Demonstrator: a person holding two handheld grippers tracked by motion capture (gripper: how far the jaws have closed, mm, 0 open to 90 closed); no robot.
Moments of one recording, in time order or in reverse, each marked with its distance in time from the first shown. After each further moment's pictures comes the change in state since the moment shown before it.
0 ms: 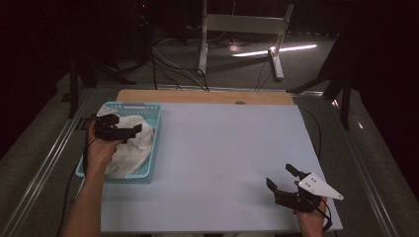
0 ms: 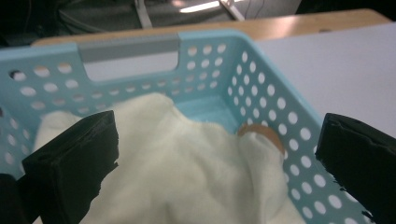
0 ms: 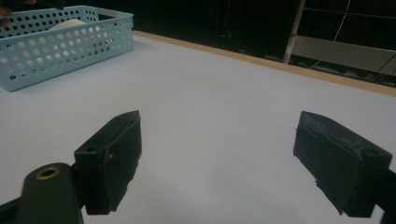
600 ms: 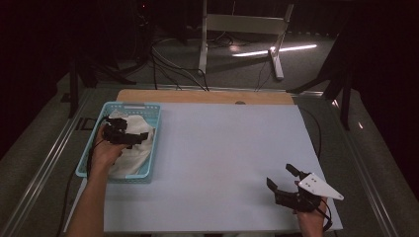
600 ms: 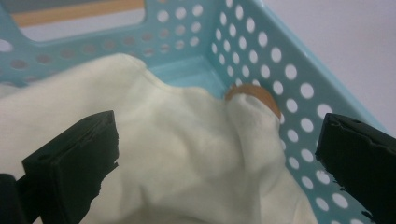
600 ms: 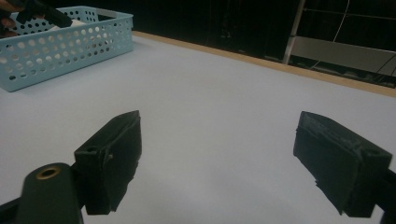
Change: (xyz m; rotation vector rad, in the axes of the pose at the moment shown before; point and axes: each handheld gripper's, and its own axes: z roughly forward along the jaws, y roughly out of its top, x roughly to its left) left arm -0.009 -0.010 0.022 0.159 -0.033 0.063; right arm 0.000 0.000 0.000 -0.001 -0.002 -0.001
